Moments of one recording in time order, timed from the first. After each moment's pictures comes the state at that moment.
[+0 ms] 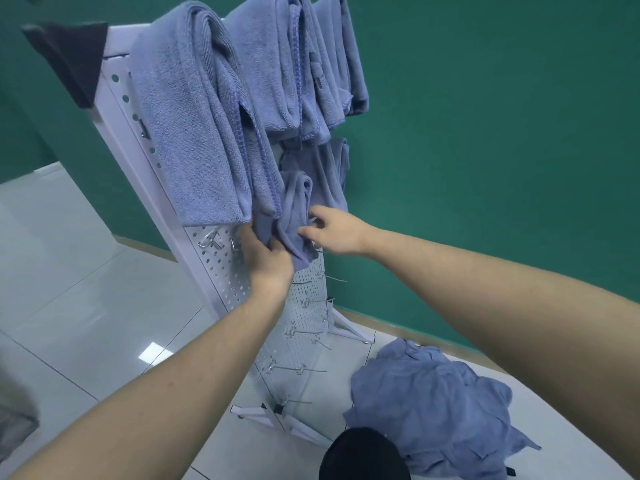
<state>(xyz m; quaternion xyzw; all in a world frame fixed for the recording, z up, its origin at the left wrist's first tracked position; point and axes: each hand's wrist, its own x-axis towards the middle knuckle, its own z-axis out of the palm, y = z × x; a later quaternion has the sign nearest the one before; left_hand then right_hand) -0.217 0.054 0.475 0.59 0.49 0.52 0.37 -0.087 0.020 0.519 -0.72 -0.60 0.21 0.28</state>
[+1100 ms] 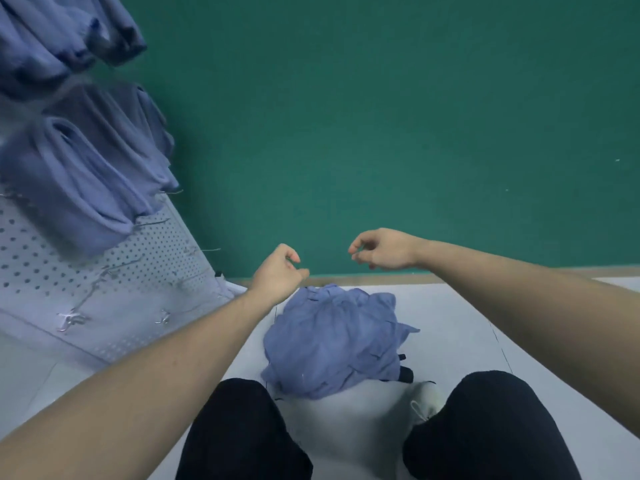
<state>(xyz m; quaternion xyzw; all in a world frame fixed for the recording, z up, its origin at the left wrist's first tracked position) -0.079 -0.097 0.354 0.83 0.34 0.06 0.43 0.076 -0.265 0.397 -0.85 -0.39 0.29 0.22</state>
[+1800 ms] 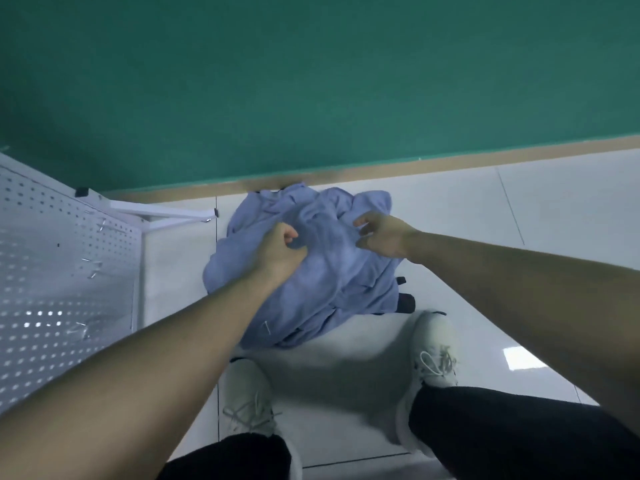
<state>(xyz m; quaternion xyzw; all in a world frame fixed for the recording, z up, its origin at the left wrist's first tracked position) 0.041 -0.069 0.039 0.81 0.35 -0.11 0.46 0.175 -0.239 0.048 -0.86 -0.16 0.46 0.19</state>
